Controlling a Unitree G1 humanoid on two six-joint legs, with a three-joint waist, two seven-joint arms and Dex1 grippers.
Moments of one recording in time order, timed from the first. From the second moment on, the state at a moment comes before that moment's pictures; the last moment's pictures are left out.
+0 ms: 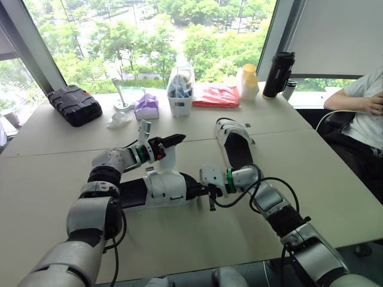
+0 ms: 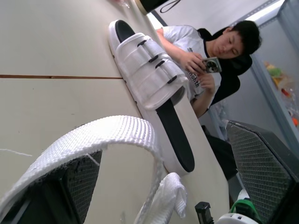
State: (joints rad) left arm -1.04 0.32 0.26 1.06 -0.61 0.77 -0.86; right arm -0.61 -0.37 0.40 0.35 -0.01 -0.03 1.15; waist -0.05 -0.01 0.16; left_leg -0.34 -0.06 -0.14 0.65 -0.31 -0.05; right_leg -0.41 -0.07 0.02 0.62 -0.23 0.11
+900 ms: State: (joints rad) left arm -1.13 0.32 0.41 1.11 -0.60 0.68 -0.82; right arm -0.61 -0.37 0.40 0.35 -0.01 -0.03 1.15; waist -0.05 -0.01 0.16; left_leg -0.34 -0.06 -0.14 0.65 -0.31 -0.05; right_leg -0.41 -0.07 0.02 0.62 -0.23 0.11
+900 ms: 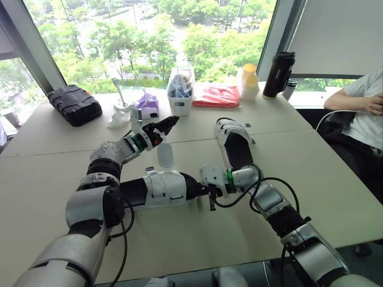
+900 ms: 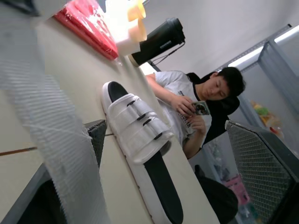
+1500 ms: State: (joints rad) left arm -1.13 0.34 0.41 1.12 -0.58 0.67 -0.83; right arm -0.61 -0.37 0.40 0.35 -0.01 -0.03 1.15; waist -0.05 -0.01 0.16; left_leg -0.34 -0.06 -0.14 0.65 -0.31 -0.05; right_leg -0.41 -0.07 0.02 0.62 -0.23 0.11
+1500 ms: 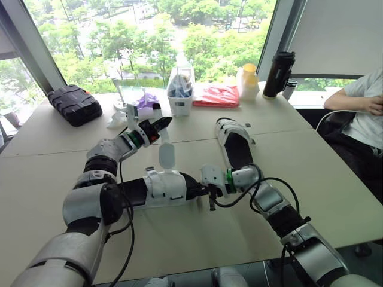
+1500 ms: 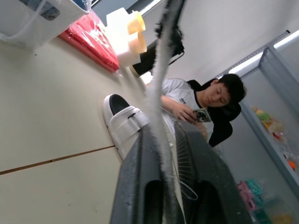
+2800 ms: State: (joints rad) left arm -0.41 0.64 -0.20 -0.12 -0.23 -0.26 -1.37; right arm -0.61 -0.37 0.40 0.35 -0.02 -0.03 1.16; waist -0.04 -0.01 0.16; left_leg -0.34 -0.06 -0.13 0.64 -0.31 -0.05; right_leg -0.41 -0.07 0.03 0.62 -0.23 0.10
